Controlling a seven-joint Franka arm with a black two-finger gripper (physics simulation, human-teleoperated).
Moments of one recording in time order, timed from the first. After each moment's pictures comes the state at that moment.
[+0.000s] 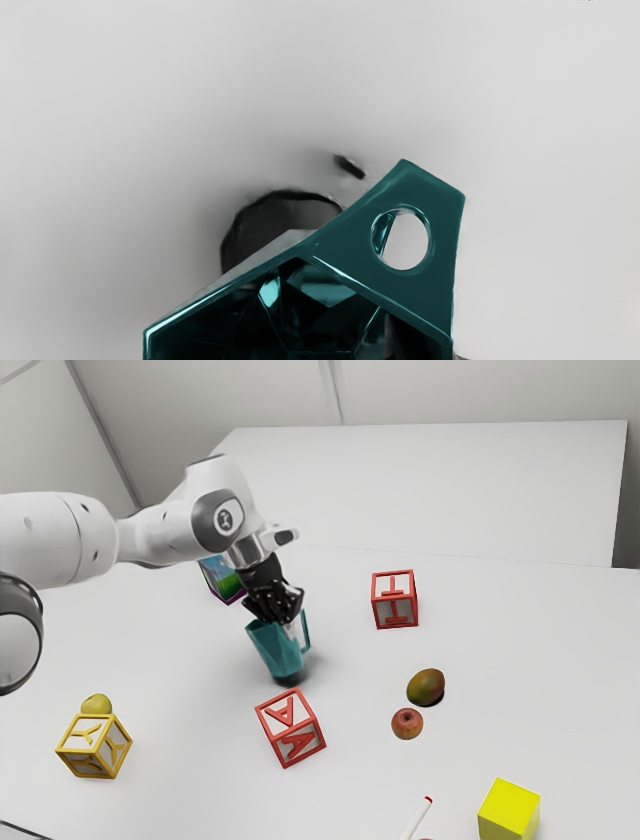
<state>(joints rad) -0.04 0.27 -0.03 -1.86 -0.22 1.99 0.10</state>
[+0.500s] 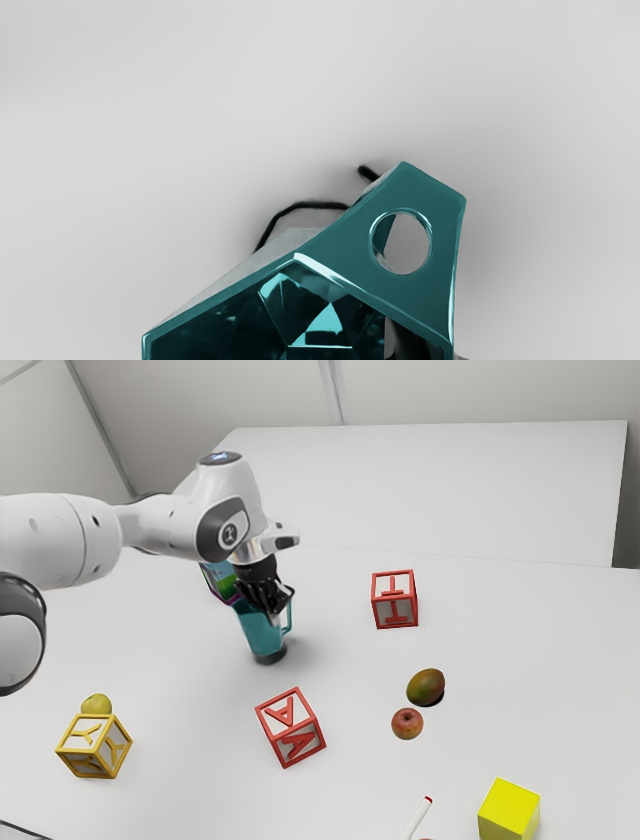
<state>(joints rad) -0.04 0.28 -0.04 -1.87 0.02 2.12 0.09</state>
